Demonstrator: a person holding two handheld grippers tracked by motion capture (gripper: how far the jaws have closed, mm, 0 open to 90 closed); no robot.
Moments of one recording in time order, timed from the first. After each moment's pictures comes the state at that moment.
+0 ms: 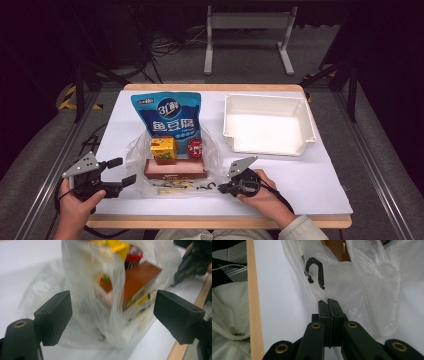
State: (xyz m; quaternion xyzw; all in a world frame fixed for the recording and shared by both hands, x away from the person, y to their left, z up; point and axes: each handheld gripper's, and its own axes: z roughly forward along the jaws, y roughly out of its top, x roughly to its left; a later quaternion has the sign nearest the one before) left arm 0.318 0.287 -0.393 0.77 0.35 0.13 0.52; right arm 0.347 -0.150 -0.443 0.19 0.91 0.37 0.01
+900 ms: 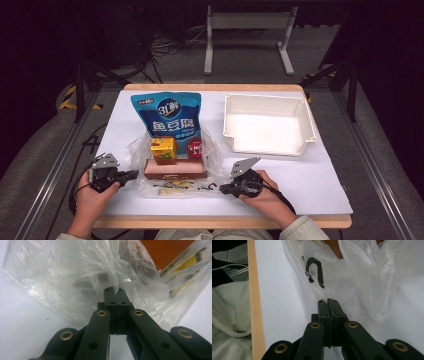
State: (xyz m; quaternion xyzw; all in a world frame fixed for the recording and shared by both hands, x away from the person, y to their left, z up) left arm 0.351 0.273 -0.446 0.84 0.38 0.08 0.37; right arm 0.345 -0.156 -0.443 0.19 0.91 0.37 0.01
